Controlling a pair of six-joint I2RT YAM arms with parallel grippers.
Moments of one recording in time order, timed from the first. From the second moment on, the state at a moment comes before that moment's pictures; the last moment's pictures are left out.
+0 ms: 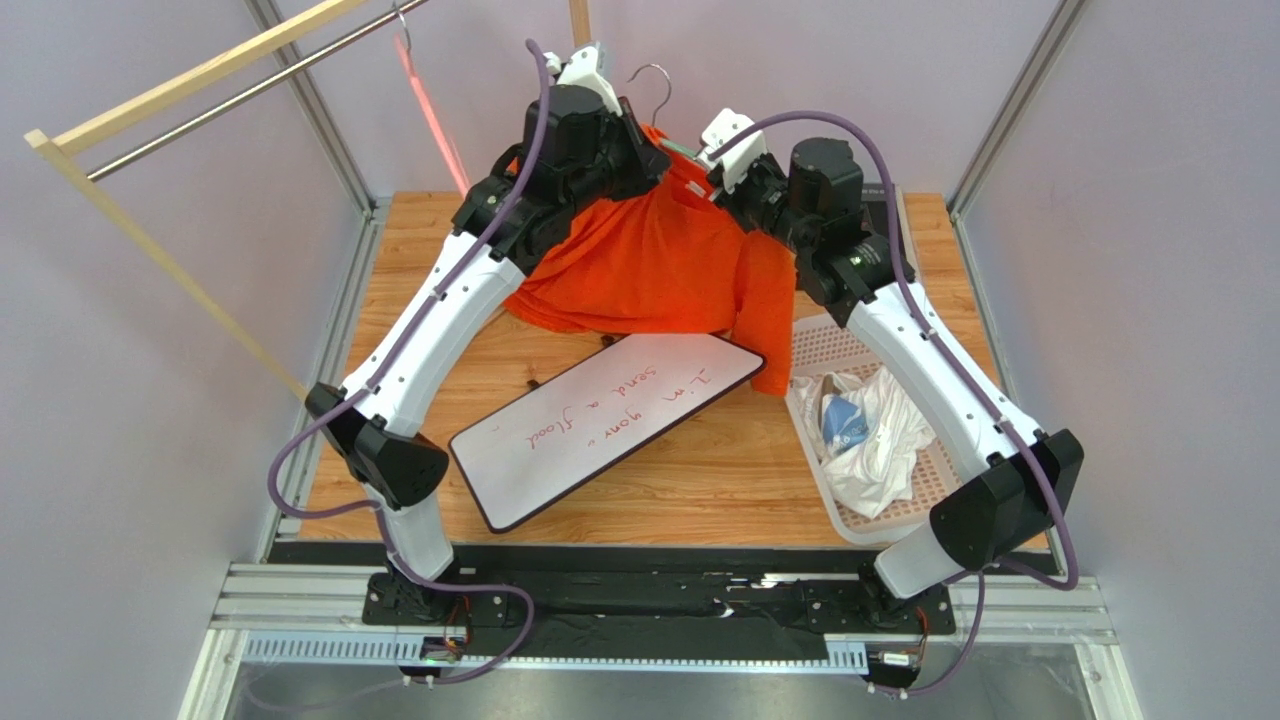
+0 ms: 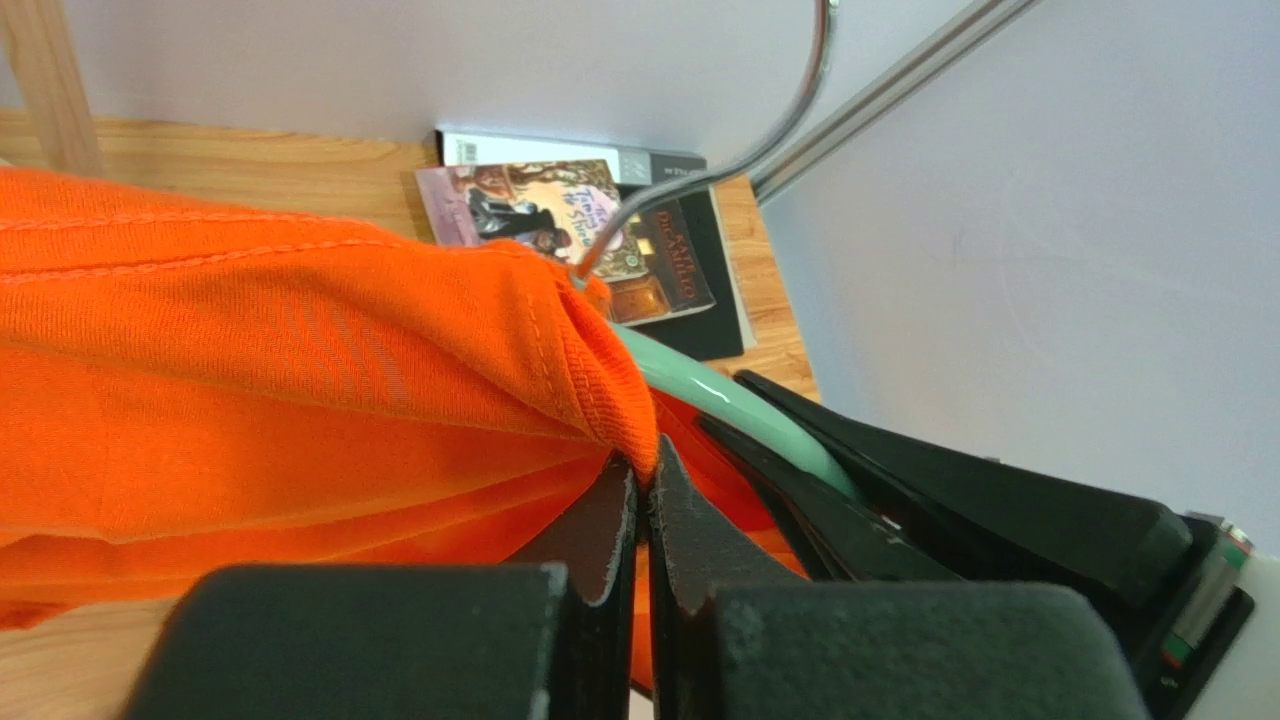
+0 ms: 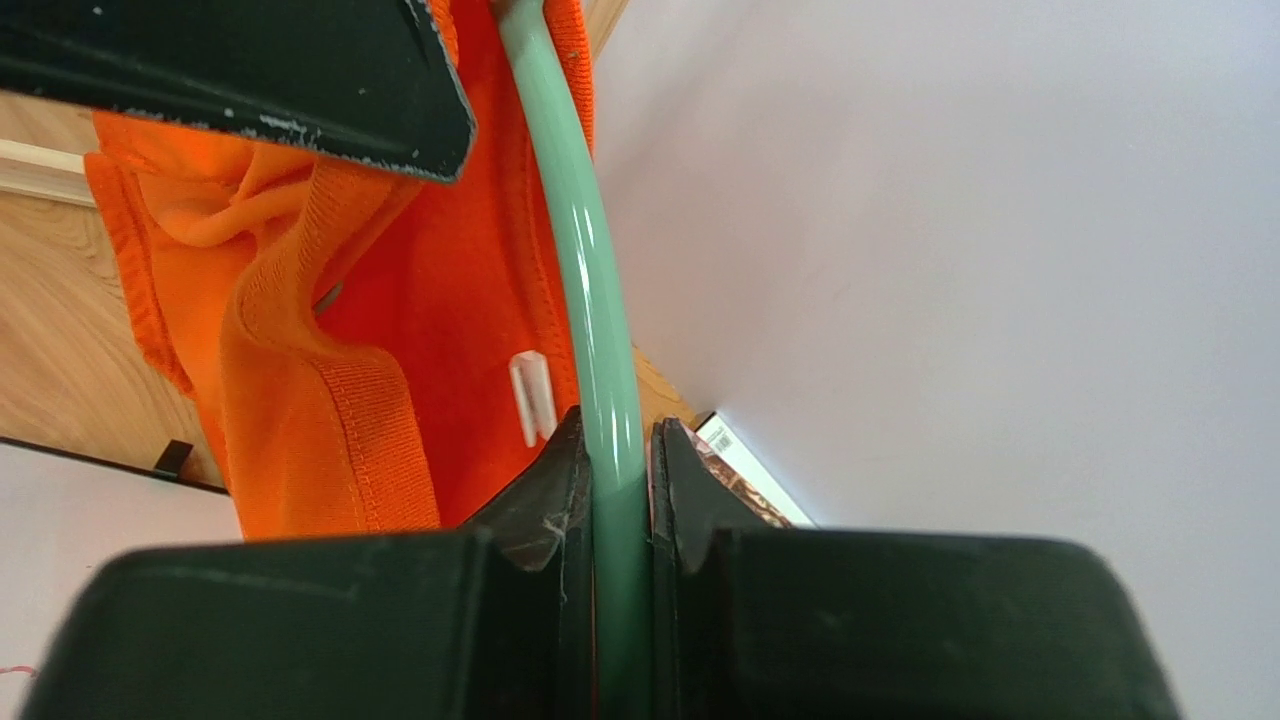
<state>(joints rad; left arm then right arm) -0.62 1.80 2.17 -0.60 -0.10 -0.63 0.47 1.52 1.60 -0.20 -0.15 -0.54</state>
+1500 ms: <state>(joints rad) -0.54 1.87 2.36 -0.47 0.12 -0.58 0.48 1.48 1.58 -0.20 -0.26 -0.47</state>
